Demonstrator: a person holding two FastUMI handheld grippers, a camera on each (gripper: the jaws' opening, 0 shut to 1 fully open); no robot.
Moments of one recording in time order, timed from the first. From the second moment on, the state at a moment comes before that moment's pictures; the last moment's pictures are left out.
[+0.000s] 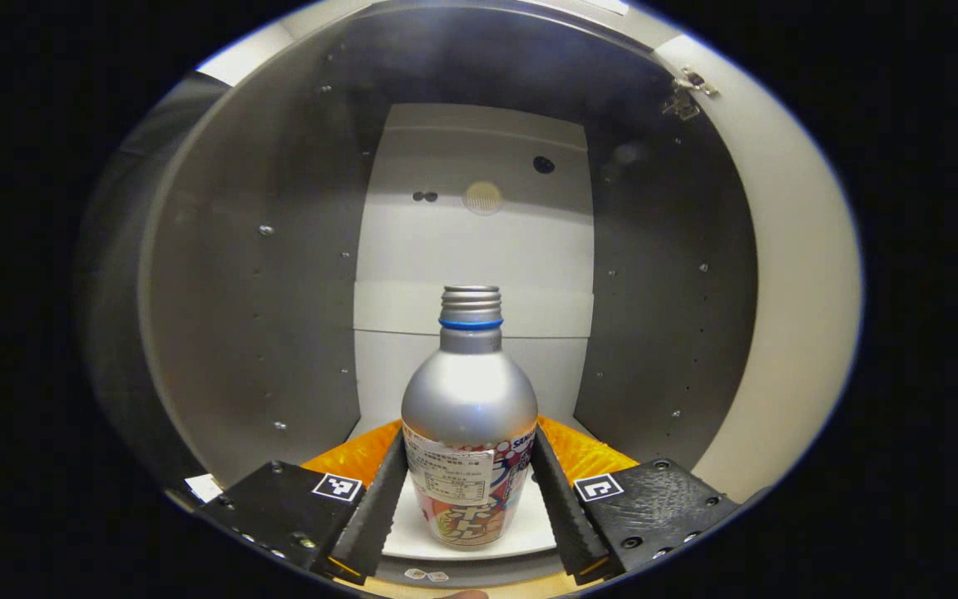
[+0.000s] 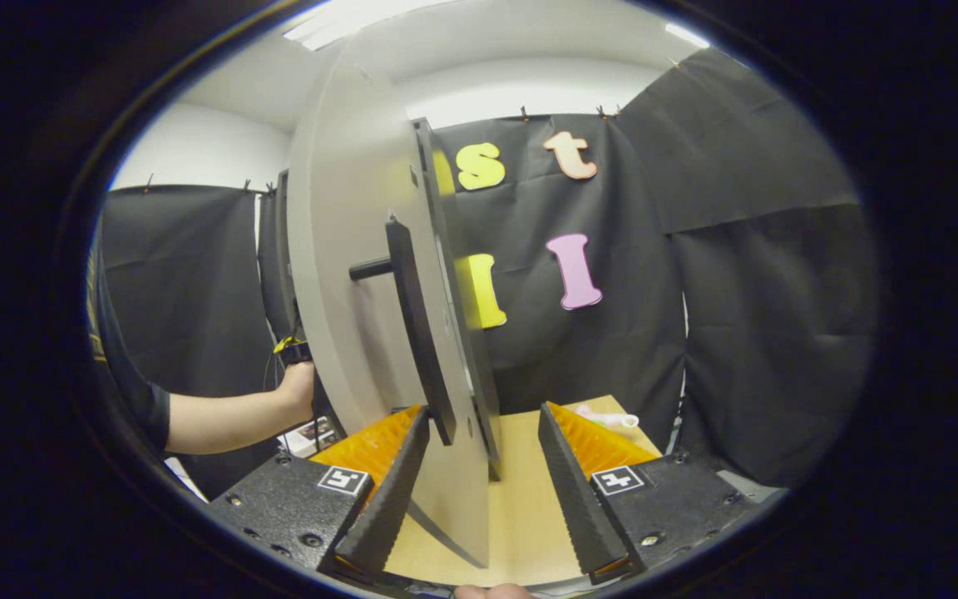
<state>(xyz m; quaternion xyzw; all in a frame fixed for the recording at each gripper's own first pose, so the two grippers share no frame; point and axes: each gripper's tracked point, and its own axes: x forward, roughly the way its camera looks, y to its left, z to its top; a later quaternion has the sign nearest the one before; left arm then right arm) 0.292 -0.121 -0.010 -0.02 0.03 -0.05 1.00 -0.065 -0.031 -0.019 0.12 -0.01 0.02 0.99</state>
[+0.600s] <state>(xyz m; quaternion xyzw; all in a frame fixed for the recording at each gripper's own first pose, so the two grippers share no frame) 0.290 -0.118 -0.014 -0.05 0.03 0.01 1.00 -0.058 -0.027 -0.023 0.21 0.00 0.09 0.97</state>
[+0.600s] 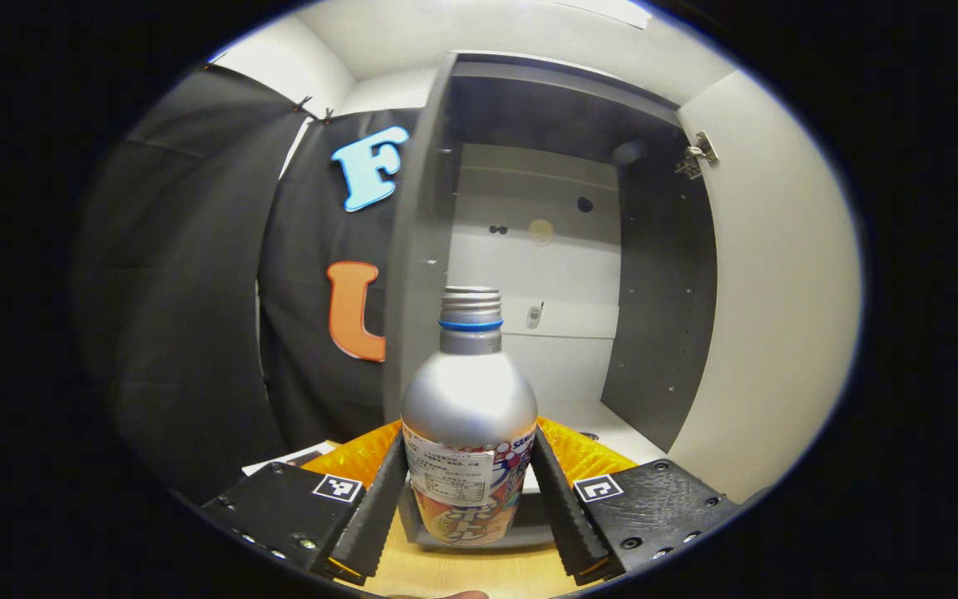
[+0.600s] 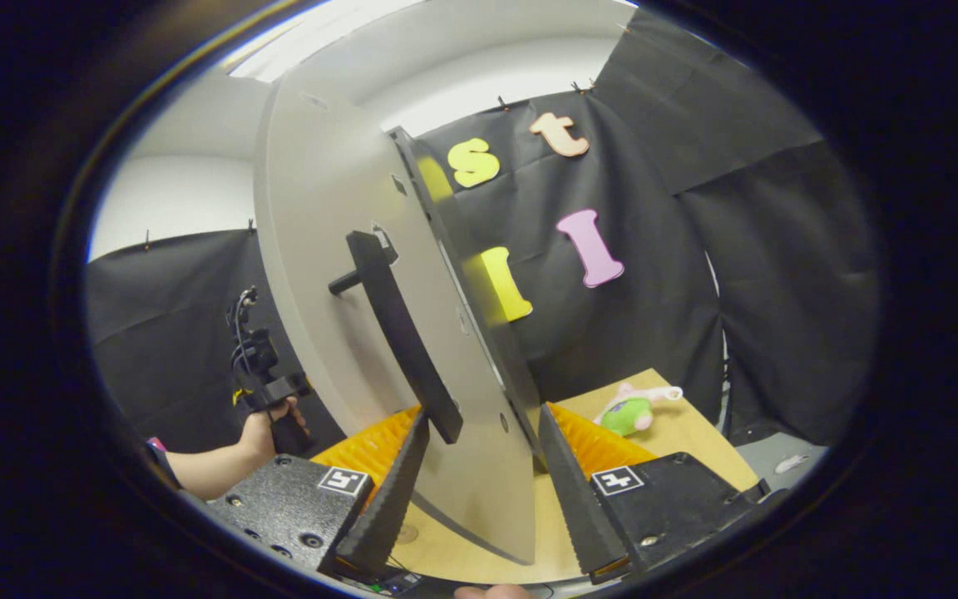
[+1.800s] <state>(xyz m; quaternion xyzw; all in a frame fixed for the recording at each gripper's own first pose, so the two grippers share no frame) 0.172 -0.079 -0.282 0.00 0.07 0.06 1.00 -0.059 -0.026 -0.019 0.06 0.00 0.07 1.00</state>
